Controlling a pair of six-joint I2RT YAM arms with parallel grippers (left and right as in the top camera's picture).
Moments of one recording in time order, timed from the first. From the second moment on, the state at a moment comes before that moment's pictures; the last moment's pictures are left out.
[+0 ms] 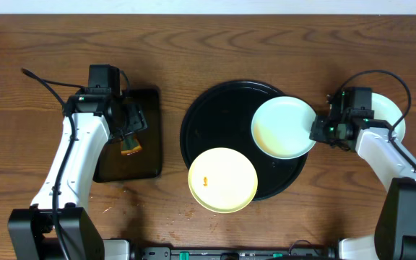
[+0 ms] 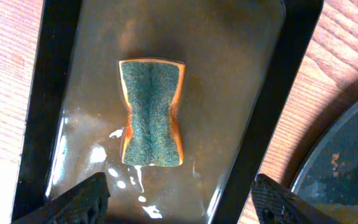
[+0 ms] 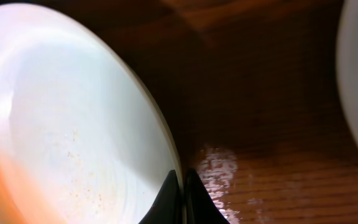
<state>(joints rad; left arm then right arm) 0.02 1.54 1.15 -0.90 -0.01 -0.36 -0.06 1.63 0.87 -0.42 -0.19 0.21</state>
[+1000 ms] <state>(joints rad) 0.02 1.54 1.15 -0.91 -0.01 -0.36 0.43 1.60 1.22 -0.60 0.43 0.06</state>
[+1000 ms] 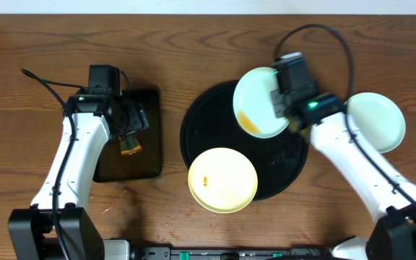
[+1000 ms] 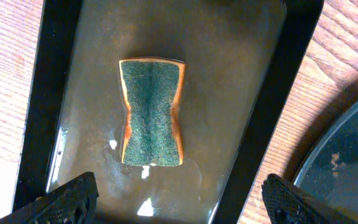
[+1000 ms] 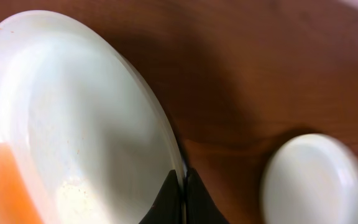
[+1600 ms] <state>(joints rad) 0.02 1.54 1.15 -0.91 -0.01 -0.36 0.86 1.60 1.22 -0.58 1.19 -0.09</state>
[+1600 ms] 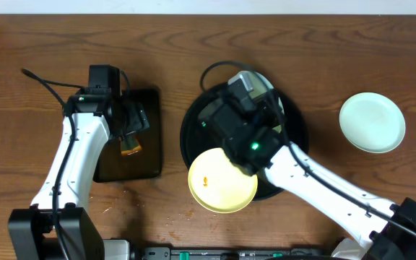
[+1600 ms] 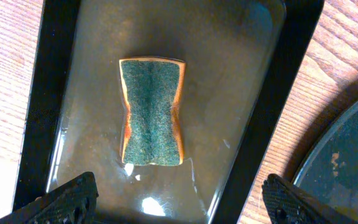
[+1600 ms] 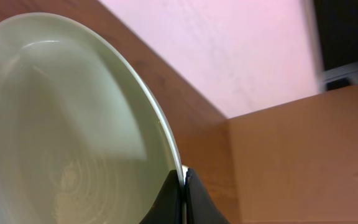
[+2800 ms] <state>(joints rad) 0.02 1.54 1.15 -0.91 -0.01 -0.36 0.90 1.60 1.22 -0.56 1.29 -0.17</state>
